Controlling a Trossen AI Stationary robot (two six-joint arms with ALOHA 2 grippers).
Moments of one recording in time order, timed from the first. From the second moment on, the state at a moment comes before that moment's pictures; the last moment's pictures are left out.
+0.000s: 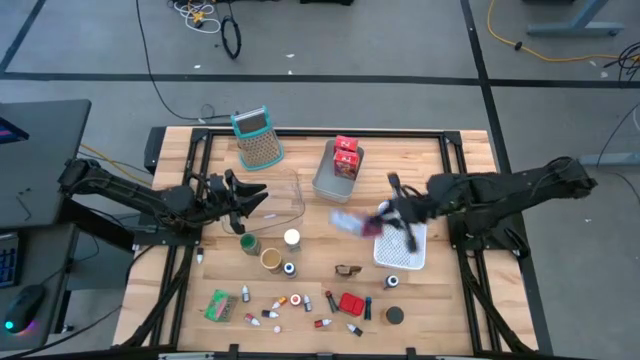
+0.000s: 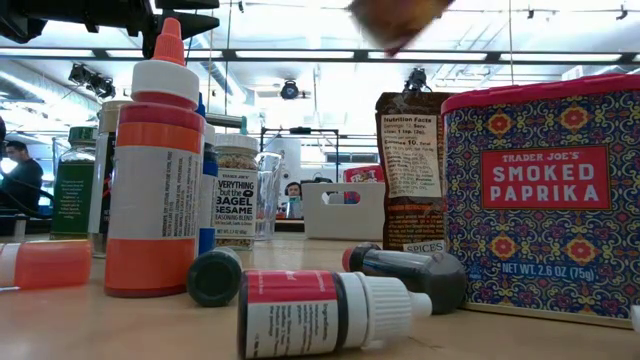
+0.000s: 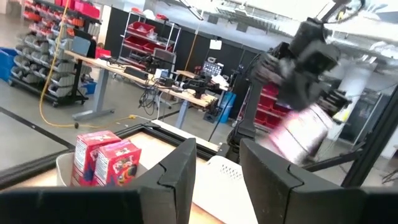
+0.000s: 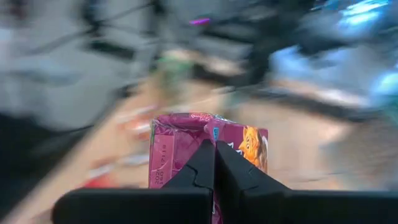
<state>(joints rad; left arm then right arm) -0.27 0.72 0.33 0.57 -0.61 -0.25 0.21 1.05 0.99 -0.27 0.04 -0.18</state>
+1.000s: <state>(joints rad) -0.27 0.72 0.33 0.56 -0.58 -0.16 -0.49 1.60 1.20 -0.42 -0.41 -0.03</state>
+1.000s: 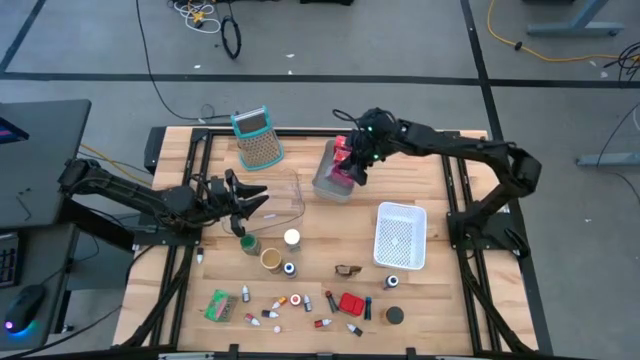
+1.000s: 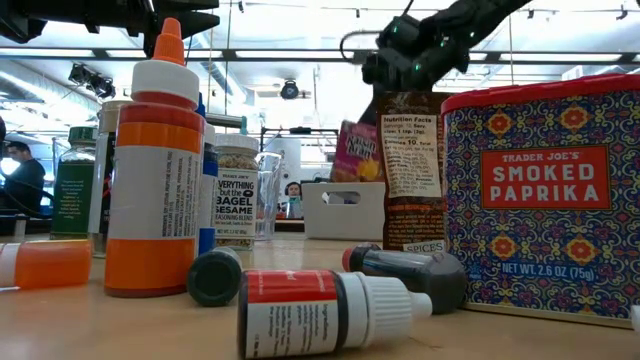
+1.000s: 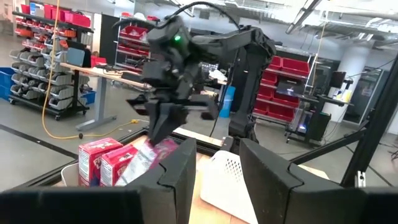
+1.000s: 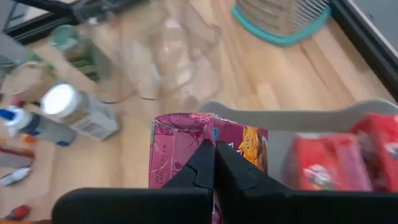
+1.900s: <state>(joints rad) -0.27 0.72 0.33 0.55 -0.58 -0.19 -0.60 1.67 1.20 -0.41 -0.28 -0.11</state>
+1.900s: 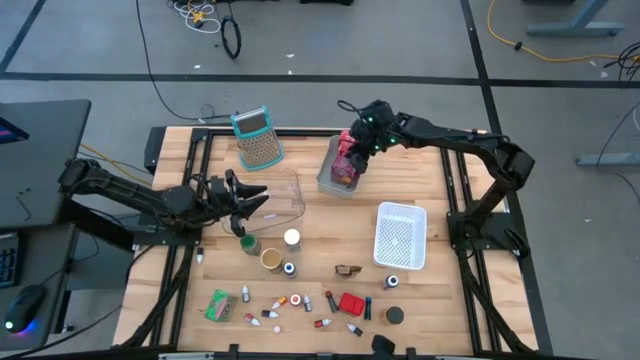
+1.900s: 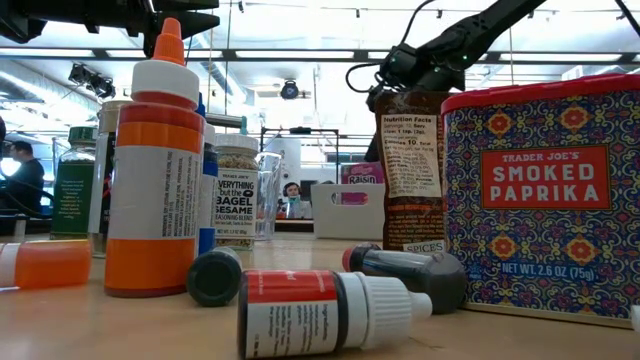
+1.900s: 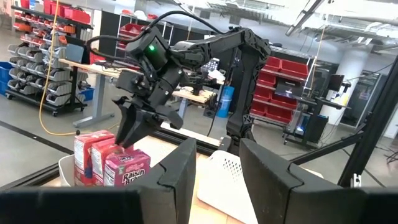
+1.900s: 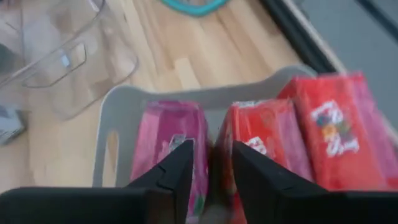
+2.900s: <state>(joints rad) -0.32 0.80 0.38 0.47 -0.37 -0.28 -0.16 1.58 1.20 -0.13 -0.32 -0.32</state>
